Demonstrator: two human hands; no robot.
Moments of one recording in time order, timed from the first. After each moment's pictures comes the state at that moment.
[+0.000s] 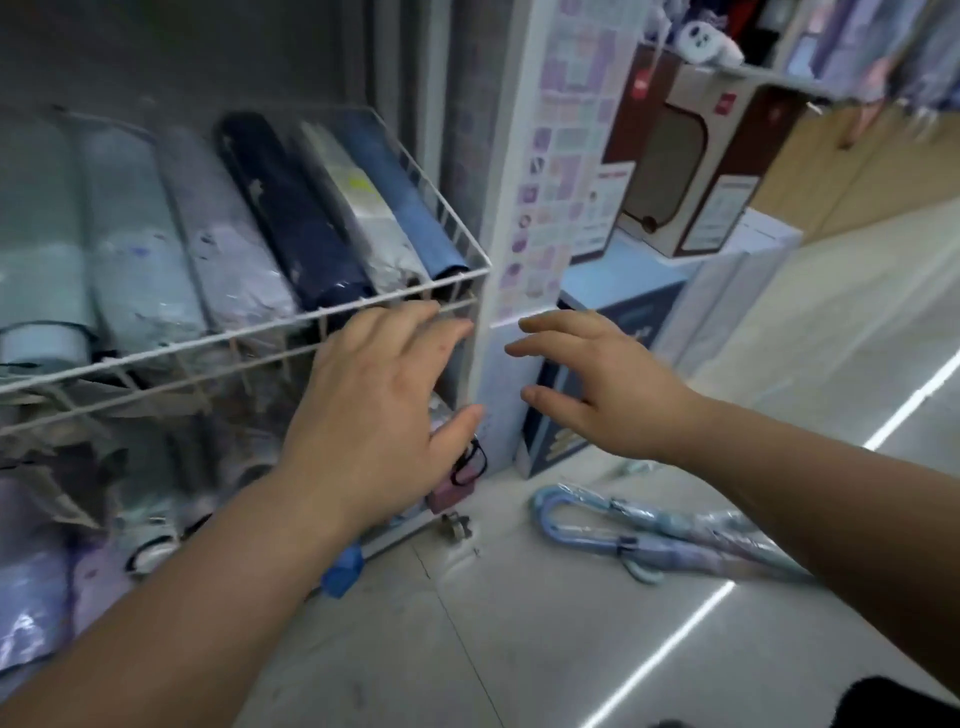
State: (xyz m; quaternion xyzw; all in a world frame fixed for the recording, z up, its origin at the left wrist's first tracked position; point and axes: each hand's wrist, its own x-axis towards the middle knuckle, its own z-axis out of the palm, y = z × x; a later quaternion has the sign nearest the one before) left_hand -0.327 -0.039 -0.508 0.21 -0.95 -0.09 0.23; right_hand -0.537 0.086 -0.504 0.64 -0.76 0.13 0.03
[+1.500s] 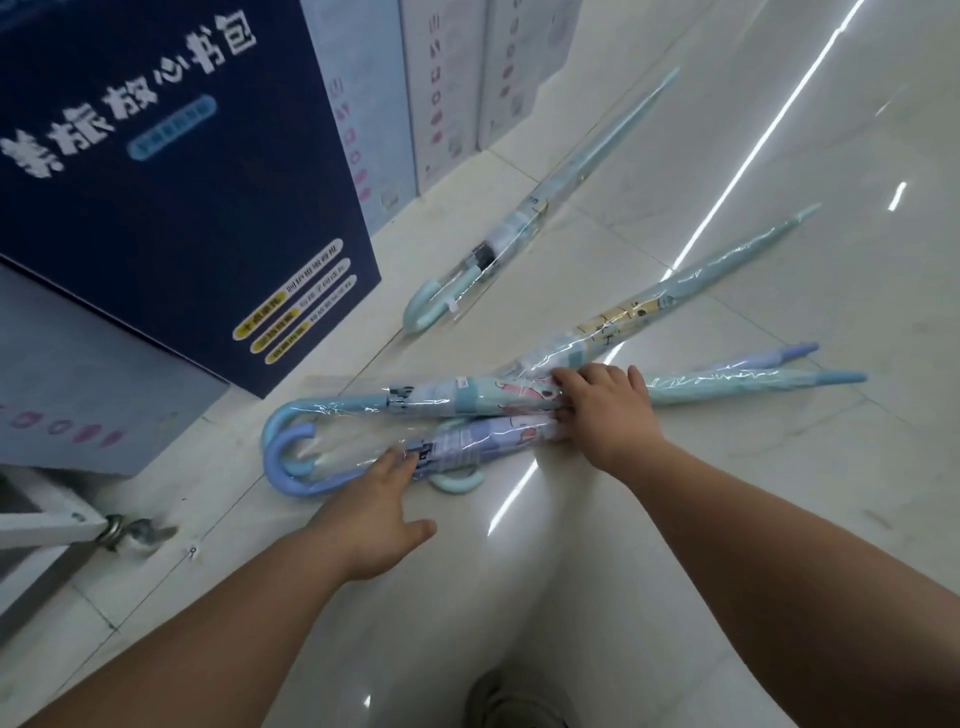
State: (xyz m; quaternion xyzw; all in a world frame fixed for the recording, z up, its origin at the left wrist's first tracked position) left_hand -0.658 0.105 -0.888 0.15 -0.88 -0.26 -0.37; right_hand -0.850 0.339 -0.911 0.27 -0.95 -0.02 -0.16
